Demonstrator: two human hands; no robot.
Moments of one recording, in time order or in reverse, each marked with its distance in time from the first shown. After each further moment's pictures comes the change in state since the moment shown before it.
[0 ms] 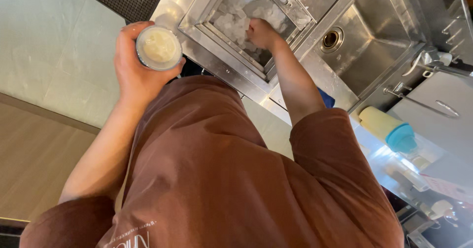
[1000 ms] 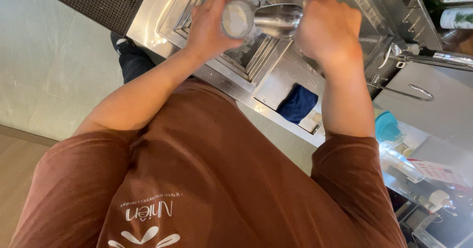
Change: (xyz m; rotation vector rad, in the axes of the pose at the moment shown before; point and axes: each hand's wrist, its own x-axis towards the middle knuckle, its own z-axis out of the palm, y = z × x) left_hand 0.066 0.033 0.164 -0.112 -0.250 0.225; right_hand -0.246 -0.247 -0.179 -0.998 0.399 0.129
